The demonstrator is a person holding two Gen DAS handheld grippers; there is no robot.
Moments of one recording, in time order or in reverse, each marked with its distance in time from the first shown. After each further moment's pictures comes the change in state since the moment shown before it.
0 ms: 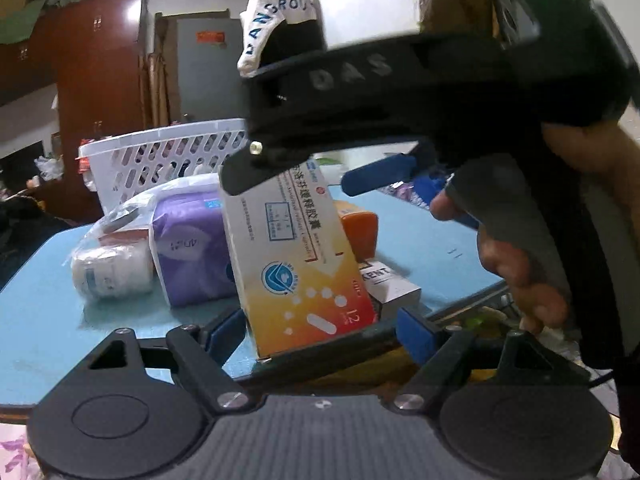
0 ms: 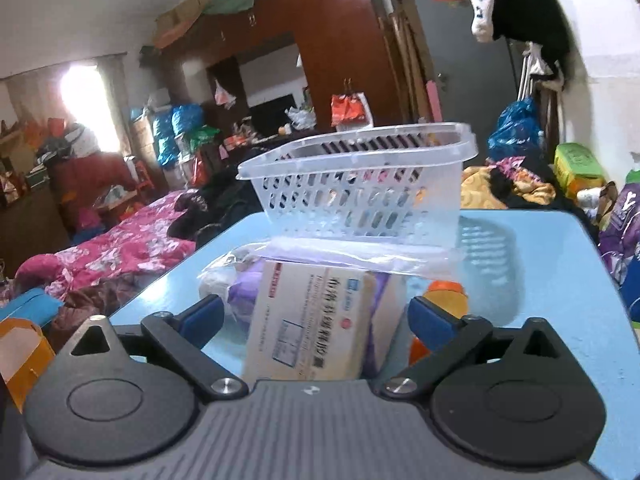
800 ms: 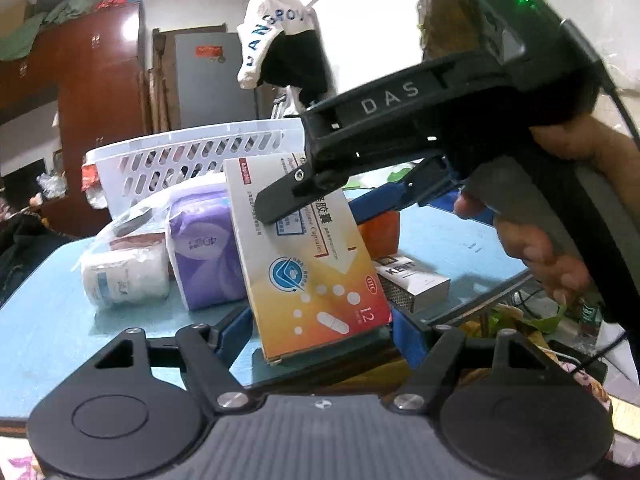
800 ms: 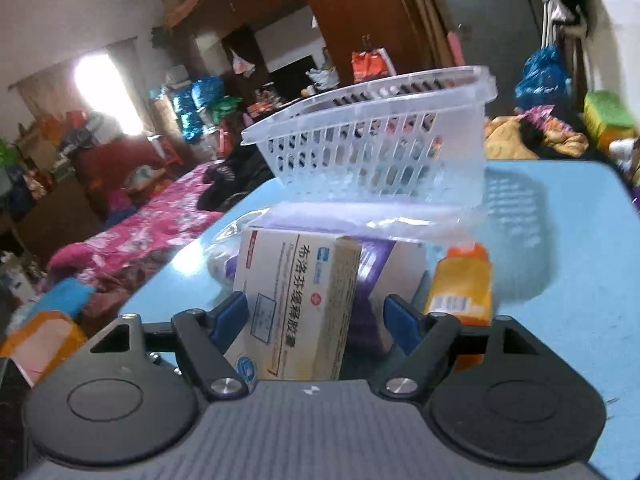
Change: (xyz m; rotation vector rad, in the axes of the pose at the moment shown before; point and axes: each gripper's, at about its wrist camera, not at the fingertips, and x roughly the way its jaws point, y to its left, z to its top) left arm 0.001 0.017 -0.011 0.048 -0.050 -0.007; right arm 0.014 -0.027 -0.006 0.067 0.112 0.130
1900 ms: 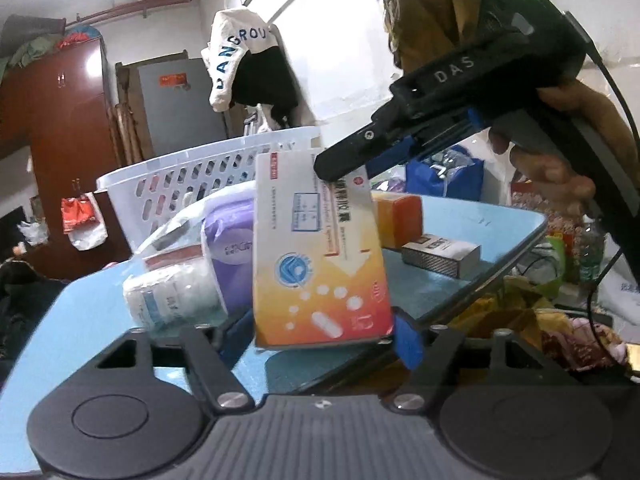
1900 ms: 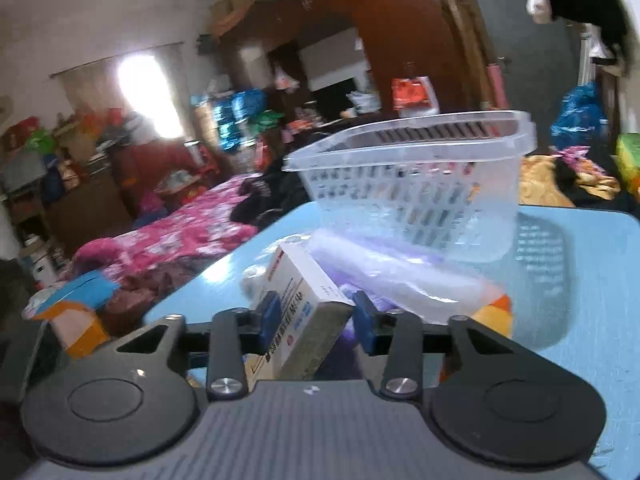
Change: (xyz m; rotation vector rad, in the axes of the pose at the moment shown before) left arm -0.015 0.051 -0.013 0.129 -0.043 -0.067; right arm -0.022 0.012 0.013 -0.105 -0.069 0.094
